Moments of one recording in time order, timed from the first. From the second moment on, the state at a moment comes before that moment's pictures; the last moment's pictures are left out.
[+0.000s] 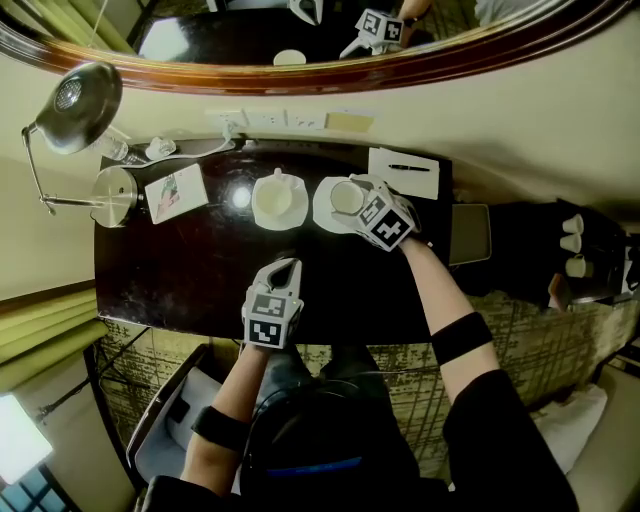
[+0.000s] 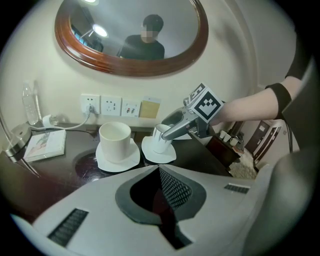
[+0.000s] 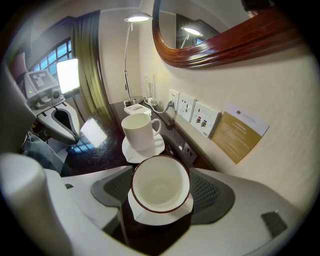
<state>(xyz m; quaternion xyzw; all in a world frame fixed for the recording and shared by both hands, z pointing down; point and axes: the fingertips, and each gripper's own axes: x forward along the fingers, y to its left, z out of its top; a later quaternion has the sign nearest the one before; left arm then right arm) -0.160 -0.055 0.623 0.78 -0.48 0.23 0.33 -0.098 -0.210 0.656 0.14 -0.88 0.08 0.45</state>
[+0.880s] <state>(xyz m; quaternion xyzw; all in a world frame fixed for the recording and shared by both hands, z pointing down) -0.170 -0.050 0.565 0.77 -0.52 0.21 0.29 -0.078 -0.188 0.572 0.20 -0.90 0.10 0.38</state>
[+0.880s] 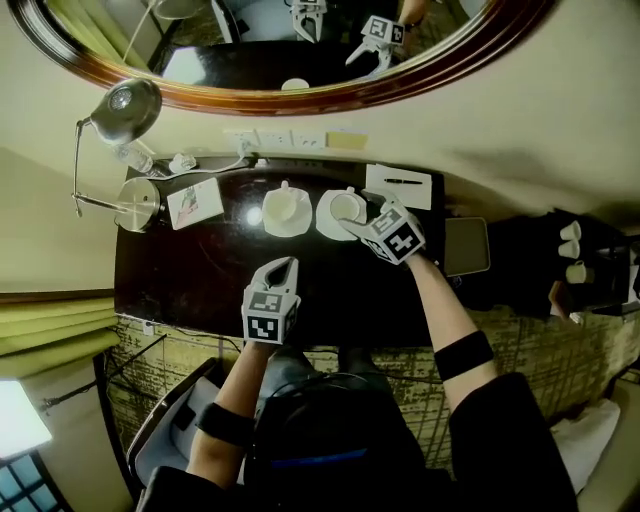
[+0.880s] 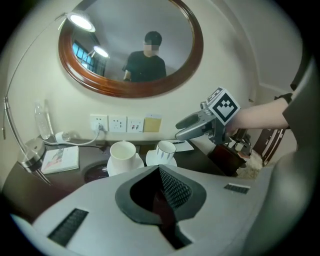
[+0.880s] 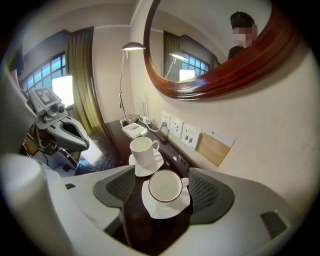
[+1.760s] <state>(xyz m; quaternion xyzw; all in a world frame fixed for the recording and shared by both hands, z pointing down) -0.185 -0.052 0.516 0.78 -0.55 0.20 0.23 0.012 -0.126 0.511 0.38 -0.87 0.16 0.28</state>
